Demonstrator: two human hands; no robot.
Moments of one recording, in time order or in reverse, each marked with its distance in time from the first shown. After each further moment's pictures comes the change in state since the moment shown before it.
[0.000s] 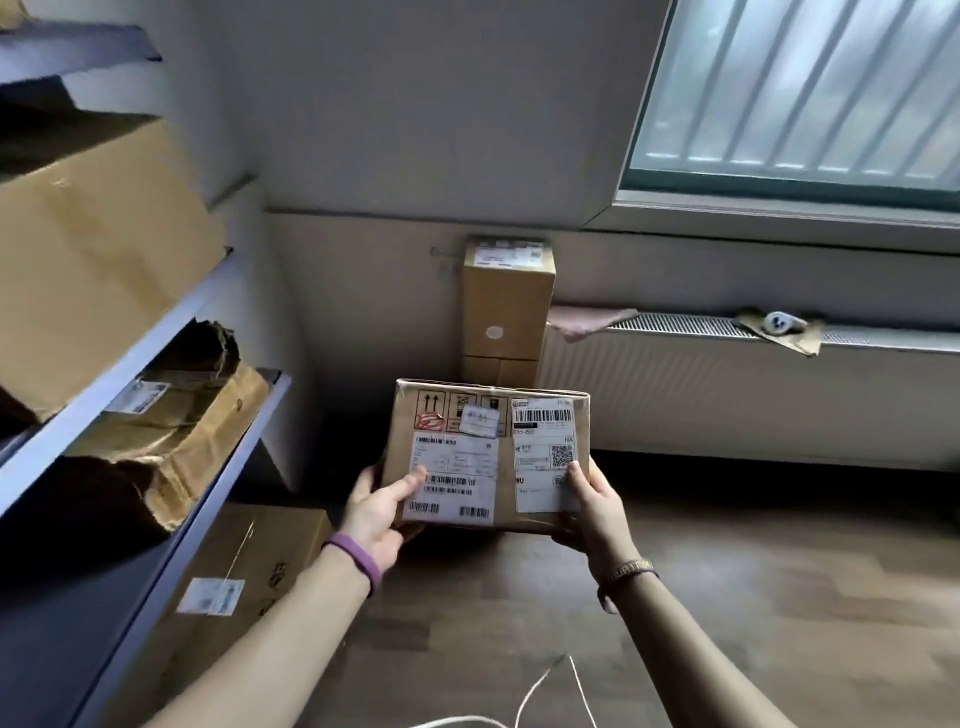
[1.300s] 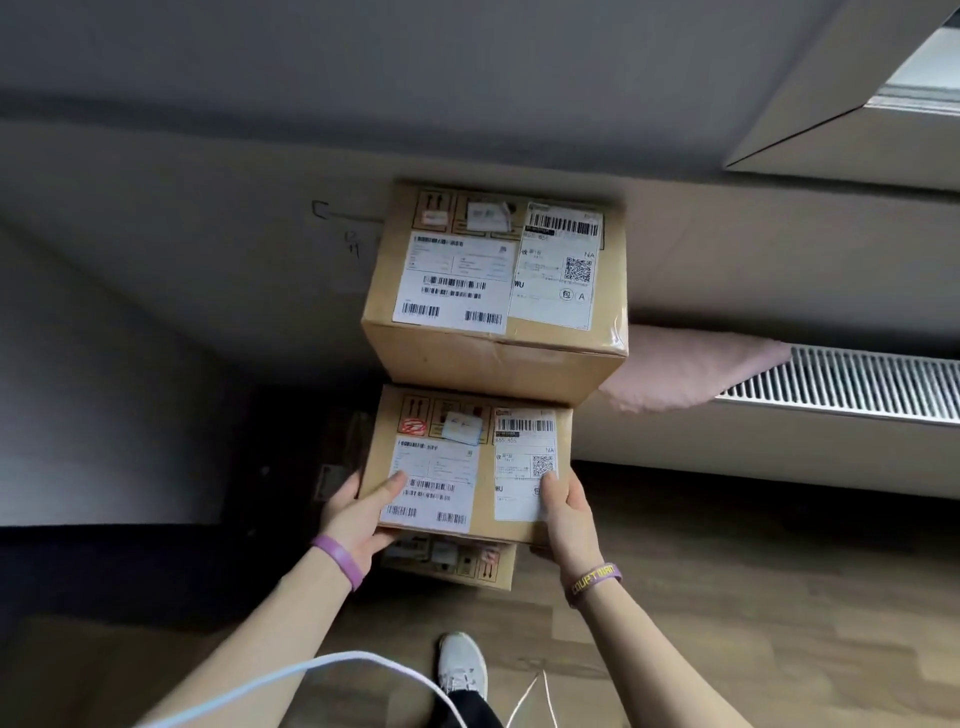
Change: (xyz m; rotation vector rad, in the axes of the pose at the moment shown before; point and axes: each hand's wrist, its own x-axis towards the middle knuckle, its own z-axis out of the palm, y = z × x) left_hand 0.571 0.014 0.171 0.171 0.280 -0.358; right_hand 0.608 0.046 0.045 -0.182 0.036 0.326
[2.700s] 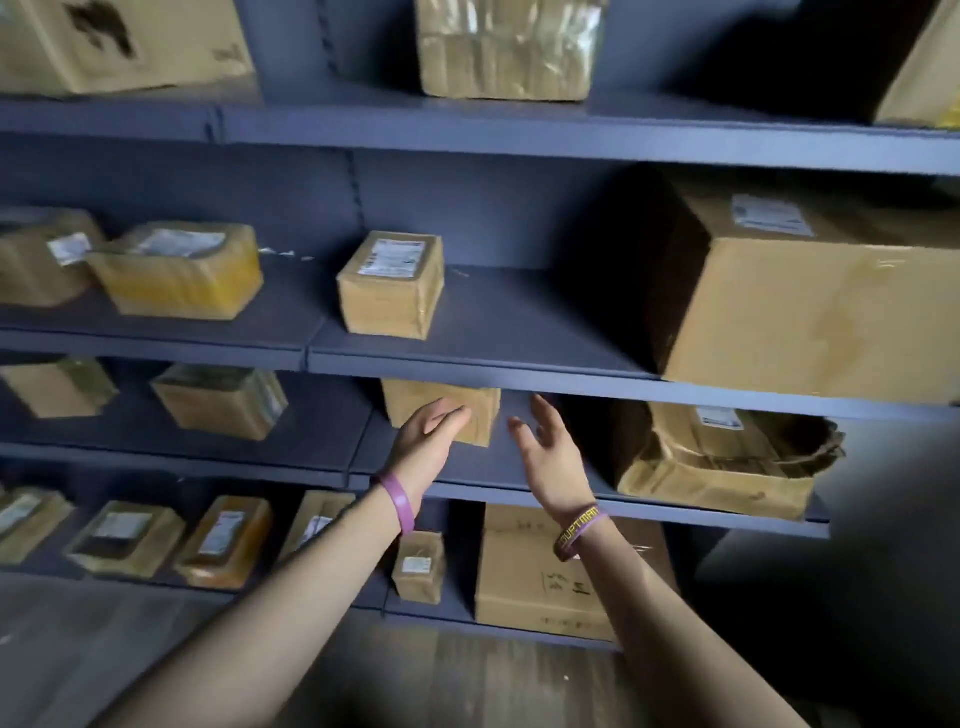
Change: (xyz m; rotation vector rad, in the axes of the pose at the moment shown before) left_hand -0.599 -0.282 -0.501 -0.611 1.128 0.695; right_hand -0.728 0.139 0.298 -0.656 -1.568 -0.809
